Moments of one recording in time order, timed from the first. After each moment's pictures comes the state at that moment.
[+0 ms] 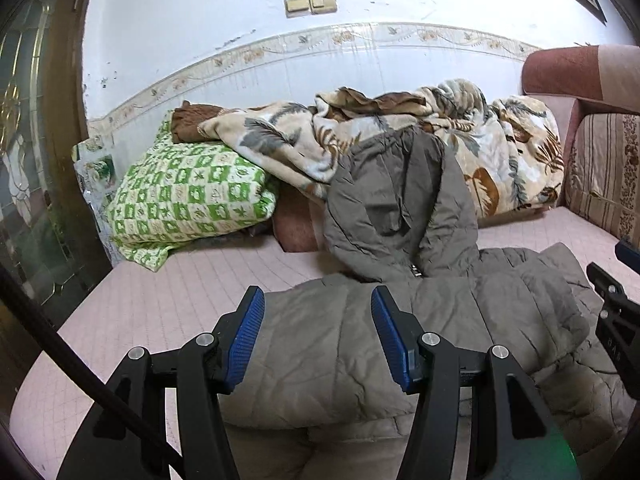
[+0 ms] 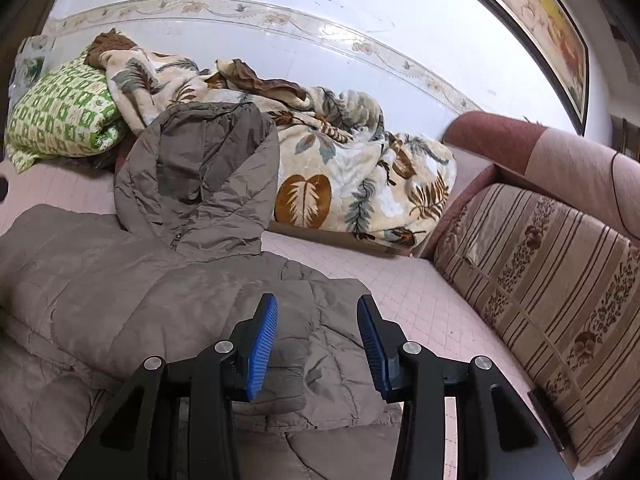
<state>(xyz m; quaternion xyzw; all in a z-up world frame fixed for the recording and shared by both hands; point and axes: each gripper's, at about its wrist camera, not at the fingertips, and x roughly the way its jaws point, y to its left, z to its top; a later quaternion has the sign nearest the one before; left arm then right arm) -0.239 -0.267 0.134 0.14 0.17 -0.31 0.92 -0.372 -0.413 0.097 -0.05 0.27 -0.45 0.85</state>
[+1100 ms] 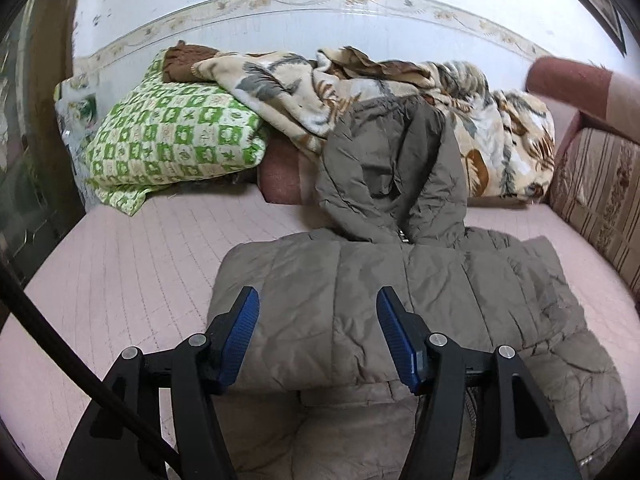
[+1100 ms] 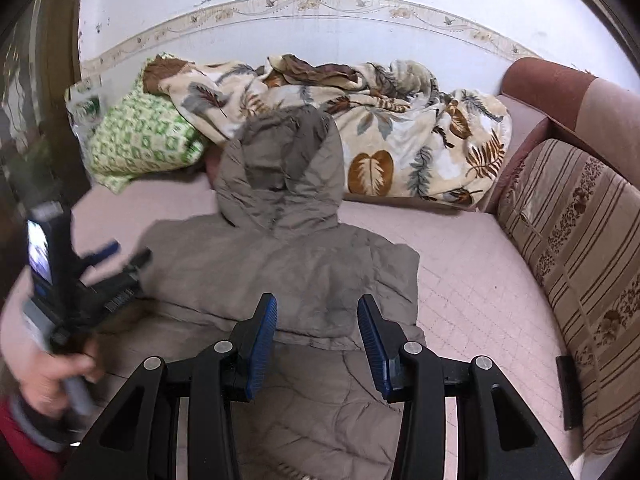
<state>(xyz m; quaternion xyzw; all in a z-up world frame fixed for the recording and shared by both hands) -0.213 -0.245 0.123 0.10 0.27 -0.34 0.89 -0.441 -0.390 0.216 0.10 0.34 -0.28 0.89</state>
